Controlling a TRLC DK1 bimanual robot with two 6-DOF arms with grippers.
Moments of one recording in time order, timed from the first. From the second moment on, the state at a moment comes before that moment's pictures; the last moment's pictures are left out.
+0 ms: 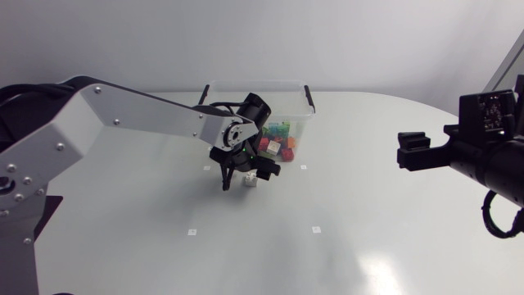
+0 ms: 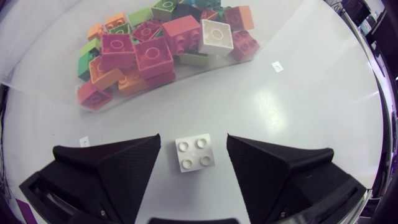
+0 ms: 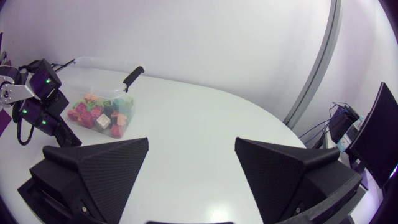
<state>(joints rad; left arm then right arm) -0.62 2.17 1.48 -0.42 -0.10 -0.21 0.21 0.85 0.64 -0.24 0.27 -0.08</state>
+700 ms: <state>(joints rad) -0.60 2.22 1.57 -0.55 -0.04 -0.26 0.21 0.81 0.64 -0.25 0.26 -0.08</state>
